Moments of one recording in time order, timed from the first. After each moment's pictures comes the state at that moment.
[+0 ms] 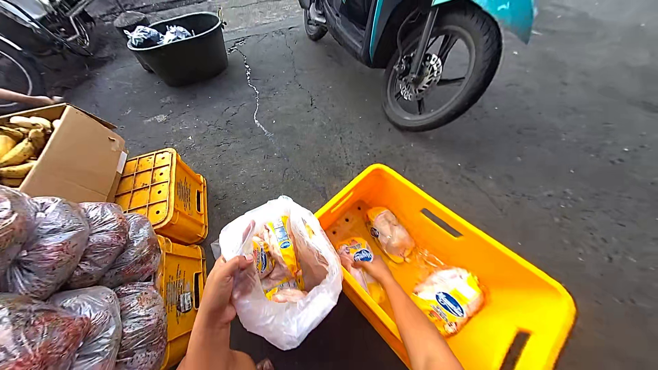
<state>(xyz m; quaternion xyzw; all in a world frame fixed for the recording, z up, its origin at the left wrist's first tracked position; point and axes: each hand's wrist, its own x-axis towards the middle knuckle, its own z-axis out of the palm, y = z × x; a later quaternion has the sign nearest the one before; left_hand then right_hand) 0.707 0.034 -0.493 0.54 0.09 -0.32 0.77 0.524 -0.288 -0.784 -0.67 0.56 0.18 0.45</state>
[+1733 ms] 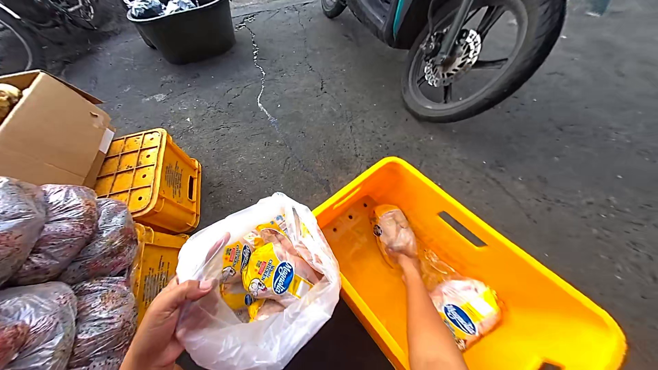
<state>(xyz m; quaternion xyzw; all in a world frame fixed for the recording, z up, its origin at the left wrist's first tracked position) 0.704 0.060 -0.507 0.53 0.08 -0.31 0.78 0.533 -0.354 -0.783 -0.65 0.58 -0.03 0.49</state>
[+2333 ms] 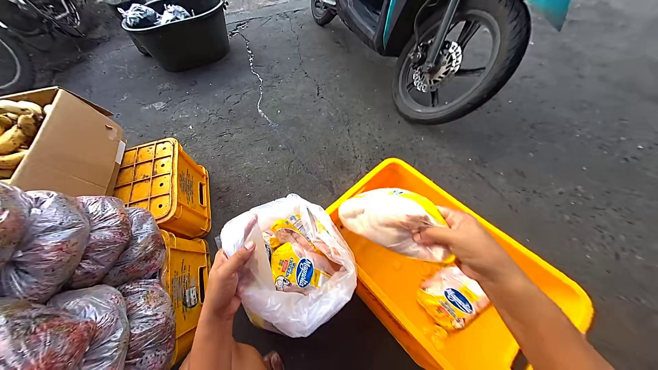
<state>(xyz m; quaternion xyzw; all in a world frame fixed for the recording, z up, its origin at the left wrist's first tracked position) 0.734 0.046 -0.506 0.57 0.03 -0.27 0.77 0.569 -0.269 -0.476 -0.68 0.39 -0.08 0.62</state>
